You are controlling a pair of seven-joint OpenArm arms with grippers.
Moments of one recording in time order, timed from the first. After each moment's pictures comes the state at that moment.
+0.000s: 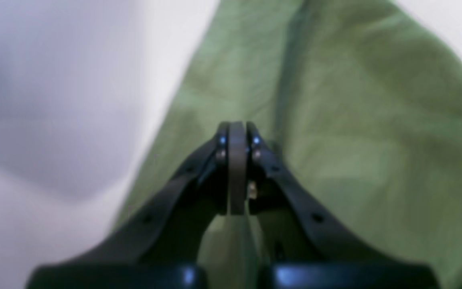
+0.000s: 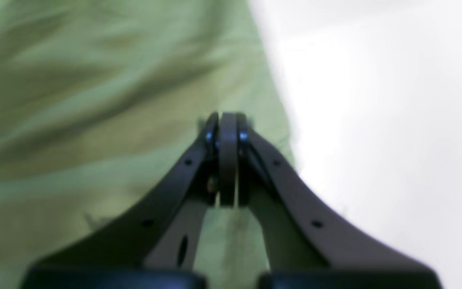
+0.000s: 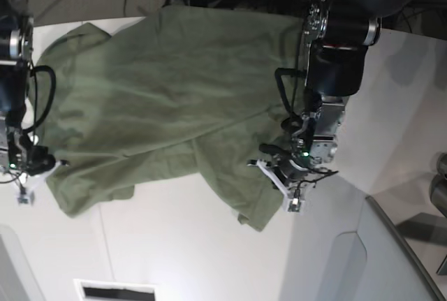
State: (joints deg) left arm -23.7 -4.0 1.6 38.0 0.7 -5.9 11.7; right arm 27.4 20.5 3.4 33.8 6.1 10.4 -31.7
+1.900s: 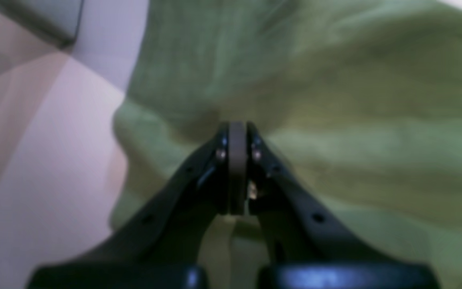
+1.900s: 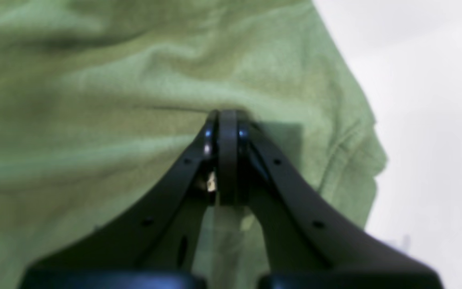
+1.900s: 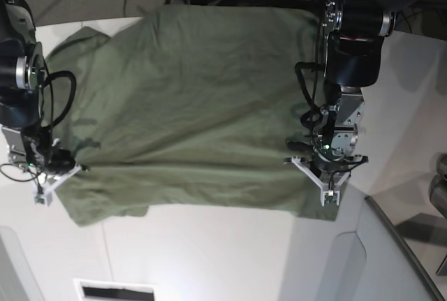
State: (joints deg) left arm -20.5 -9.1 1.4 43.2 0.7 5.3 14.5; right arm 33.7 16.3 3.6 15.6 7.5 9.5 -15.9
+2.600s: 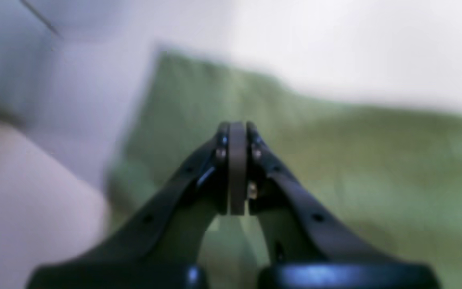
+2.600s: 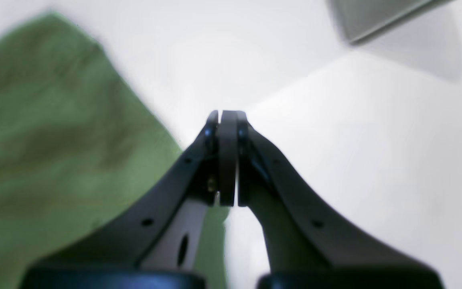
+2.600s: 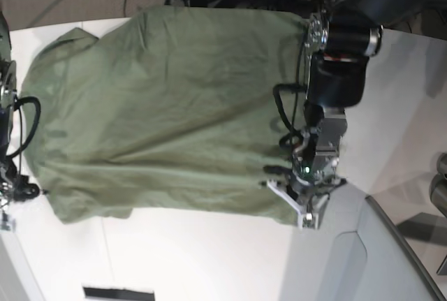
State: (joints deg) left arm -23.4 -4.1 1.4 44.6 0.1 4.5 15.6; right arm 38.2 22.4 4.1 23.6 -0.1 9.1 -25.5
